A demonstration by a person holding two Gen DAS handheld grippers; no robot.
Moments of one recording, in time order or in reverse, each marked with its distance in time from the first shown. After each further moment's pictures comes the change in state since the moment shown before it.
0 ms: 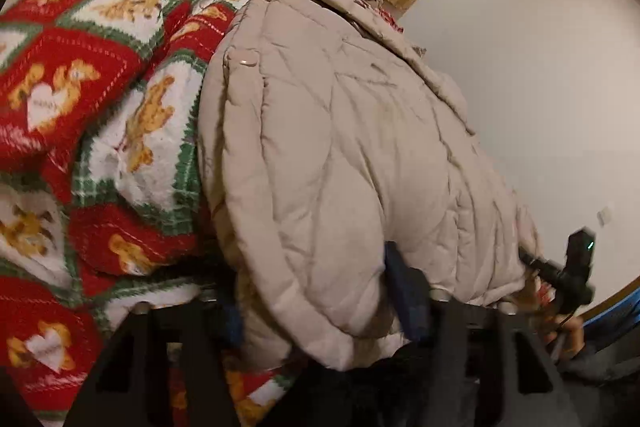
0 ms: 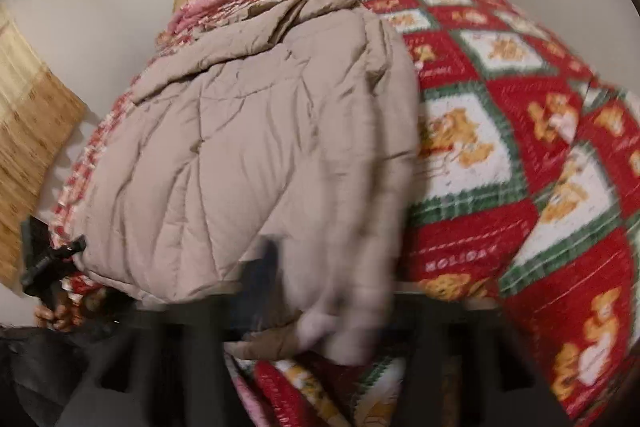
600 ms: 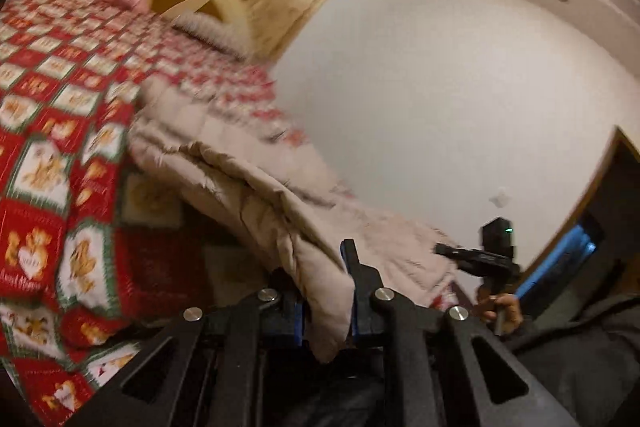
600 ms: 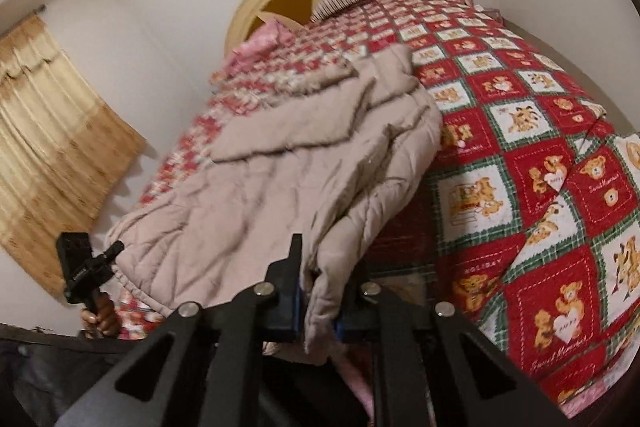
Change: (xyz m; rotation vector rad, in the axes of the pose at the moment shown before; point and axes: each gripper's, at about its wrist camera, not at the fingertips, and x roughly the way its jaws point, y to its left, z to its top) left arm -0.119 -0.068 0.032 0.226 -0.207 -0.430; right arm -0.099 0.035 0.017 0.025 -0.153 0.221
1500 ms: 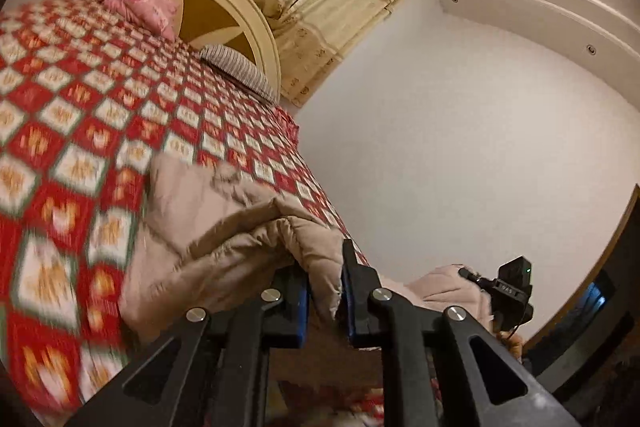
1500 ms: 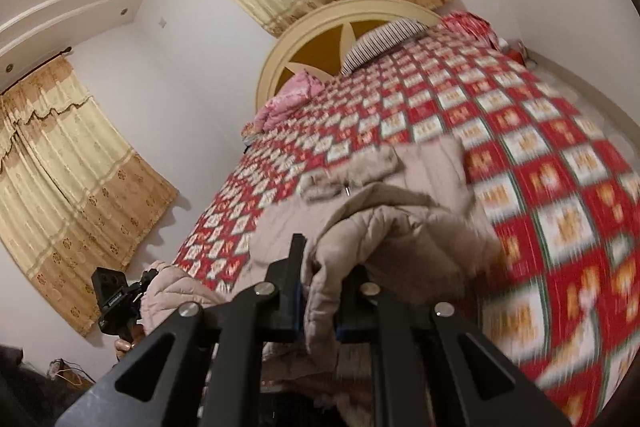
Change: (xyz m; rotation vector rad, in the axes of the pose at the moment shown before) left arm 0.042 0.038 0.122 -0.096 -0.139 0.104; right arm 0.017 0.022 0.126 -0.001 -0.163 0.120
